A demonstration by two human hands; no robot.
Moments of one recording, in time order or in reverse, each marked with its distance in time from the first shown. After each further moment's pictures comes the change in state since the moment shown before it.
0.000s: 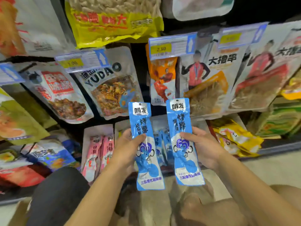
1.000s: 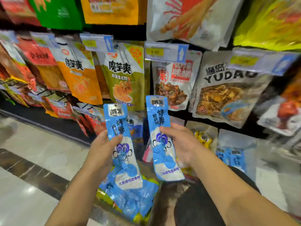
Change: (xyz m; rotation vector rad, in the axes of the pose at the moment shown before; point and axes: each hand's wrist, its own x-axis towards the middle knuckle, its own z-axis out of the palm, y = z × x) left_hand -0.095 0.011 -0.302 -0.178 0.579 0.110; right_hand 0.028 0.096 0.322 -0.130 -0.540 0.266
